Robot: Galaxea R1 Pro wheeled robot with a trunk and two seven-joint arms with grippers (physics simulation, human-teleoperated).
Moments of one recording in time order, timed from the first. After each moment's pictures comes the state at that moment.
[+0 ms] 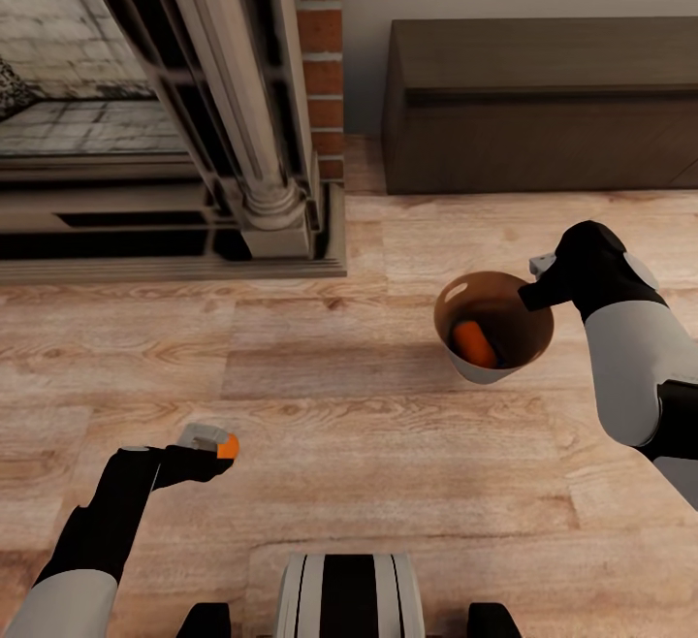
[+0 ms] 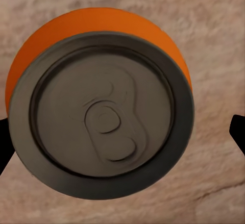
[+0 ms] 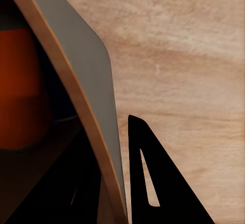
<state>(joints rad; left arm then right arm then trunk) -0.54 0.07 0.28 -1.04 -0.48 0.65 -0.62 -1.43 -0.18 -0.18 -0.61 1.14 1.04 0.91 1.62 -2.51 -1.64</state>
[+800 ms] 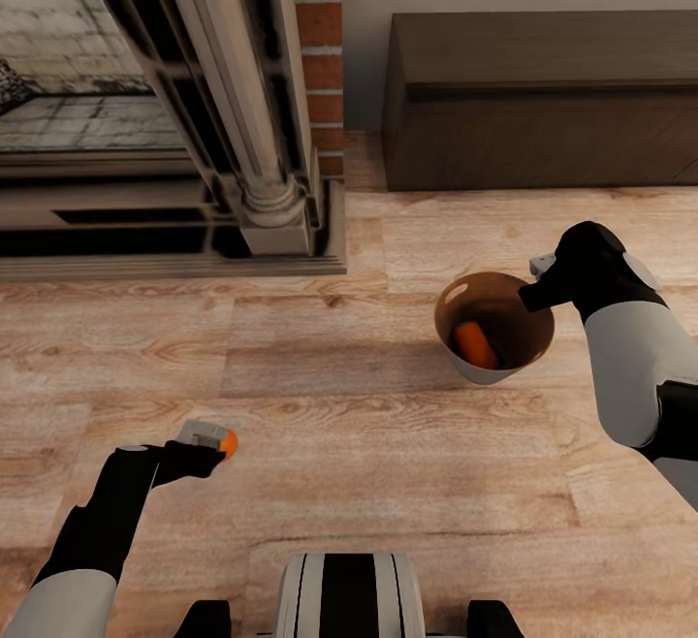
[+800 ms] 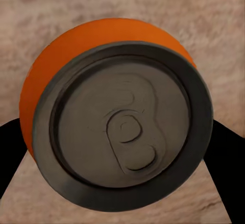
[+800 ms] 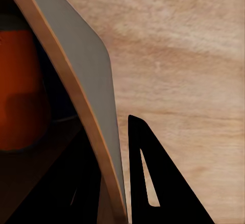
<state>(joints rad) -0.54 0.07 0.29 -1.05 -0.48 0.61 -0.61 -1.42 -0.18 -0.17 -0.61 1.14 1.04 0.91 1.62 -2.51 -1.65</state>
